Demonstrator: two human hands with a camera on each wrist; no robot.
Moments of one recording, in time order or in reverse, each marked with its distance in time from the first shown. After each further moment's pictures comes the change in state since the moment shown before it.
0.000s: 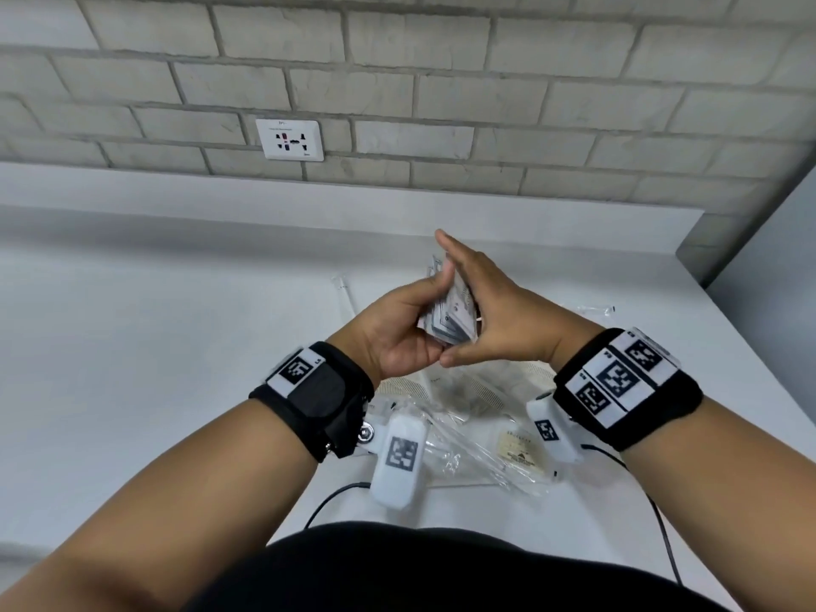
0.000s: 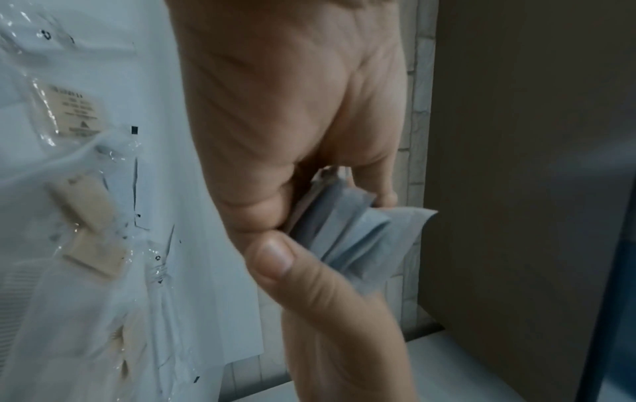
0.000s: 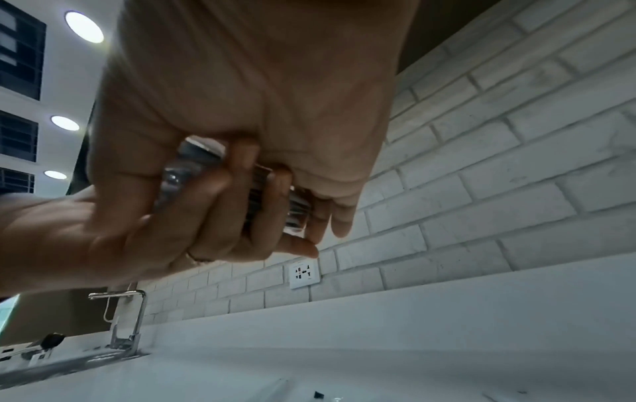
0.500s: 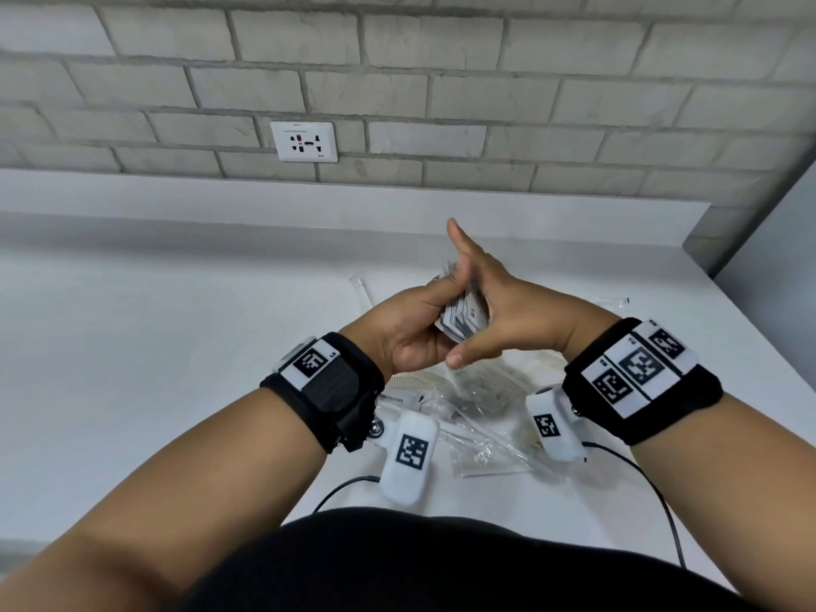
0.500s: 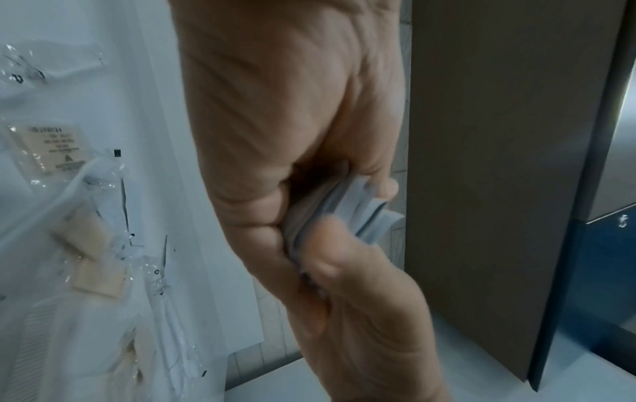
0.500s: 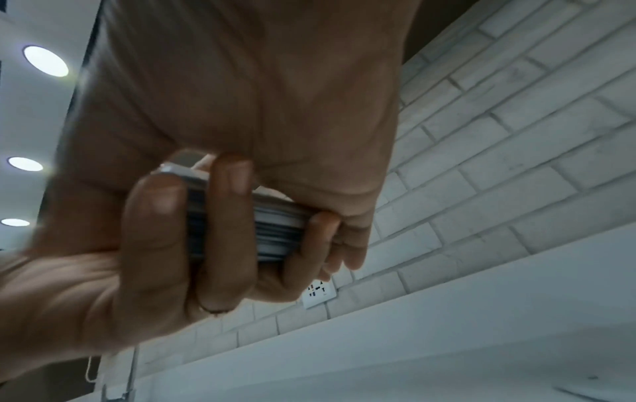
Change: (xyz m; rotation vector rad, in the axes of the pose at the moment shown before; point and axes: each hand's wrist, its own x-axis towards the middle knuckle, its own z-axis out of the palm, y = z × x) left_hand -0.025 0.011 -0.002 0.124 -0.006 -0.046; right_hand 0.006 -0.035 0.011 0.180 -0.078 0.097
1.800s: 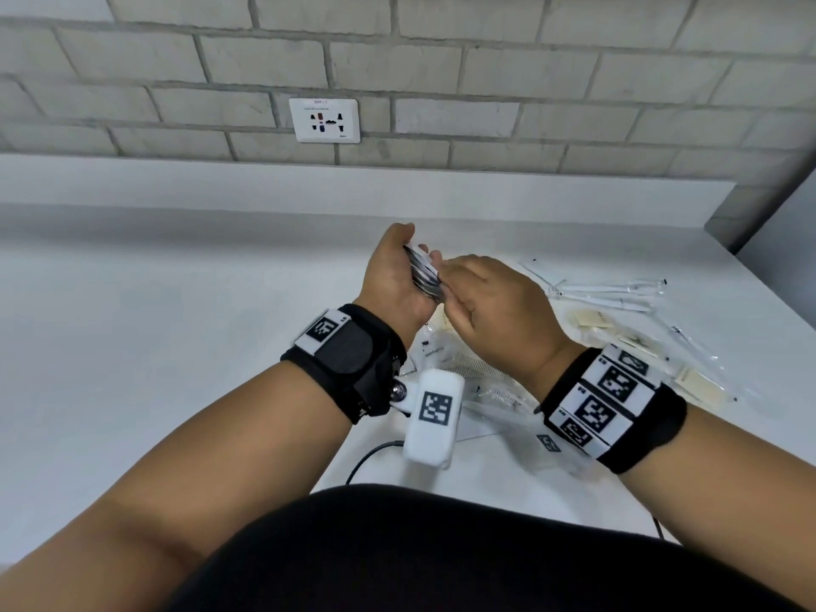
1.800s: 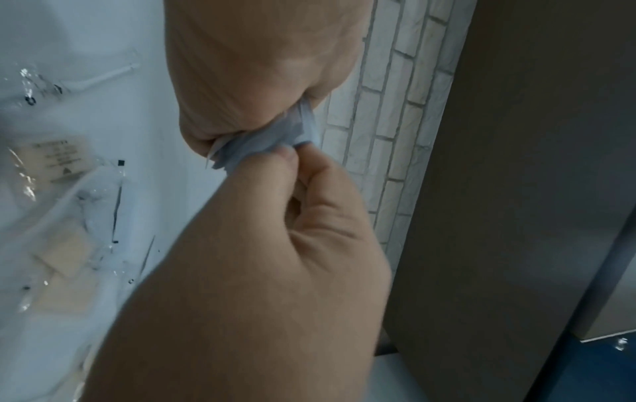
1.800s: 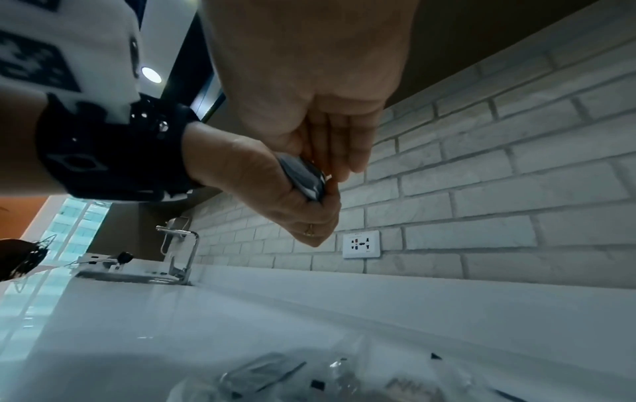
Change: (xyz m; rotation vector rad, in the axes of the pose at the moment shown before) left_hand -0.019 0.044 -0.061 -0.516 0.553 0.242; right_hand 0.051 -0.023 0.099 -0.729 0.737 -0.413
